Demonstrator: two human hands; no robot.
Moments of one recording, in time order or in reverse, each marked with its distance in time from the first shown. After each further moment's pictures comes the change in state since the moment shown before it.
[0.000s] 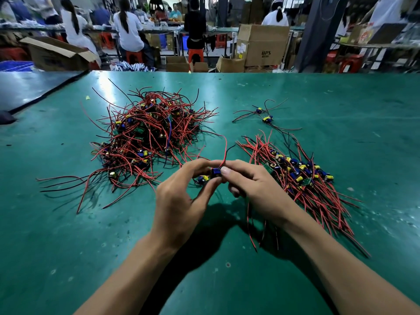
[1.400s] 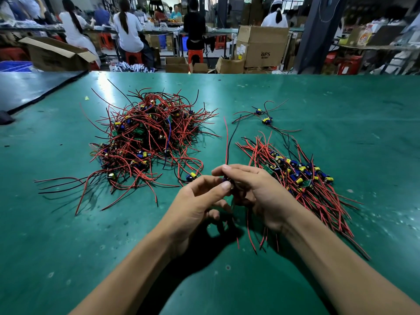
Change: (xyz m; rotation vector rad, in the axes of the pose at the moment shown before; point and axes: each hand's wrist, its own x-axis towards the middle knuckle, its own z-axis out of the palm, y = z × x) left_hand 0.003 0.014 0.008 -0.944 -0.304 -1.030; right_hand -0.001 -0.010 0.003 0.499 -0.032 0.358
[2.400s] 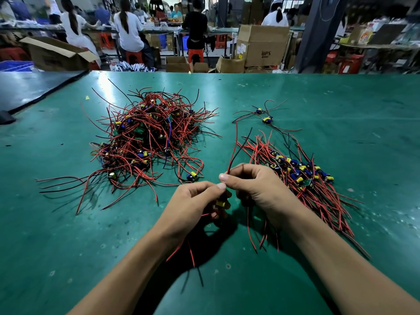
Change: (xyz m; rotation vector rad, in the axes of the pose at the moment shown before) left_hand -0.002 0.002 -0.007 0.232 0.013 0.022; right_hand 0.005 0.007 -0.010 -0.187 0.167 -0.112
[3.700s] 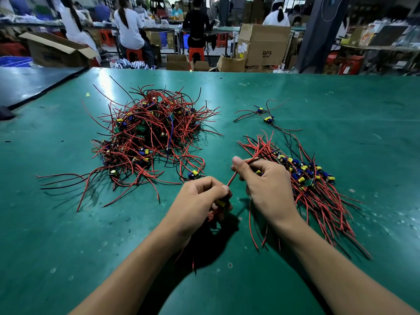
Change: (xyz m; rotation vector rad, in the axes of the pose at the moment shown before) left_hand 0.004 0.000 0.007 0.084 0.055 0.001; right_hand 0.006 0.012 0.004 -0.428 0.439 -0.324
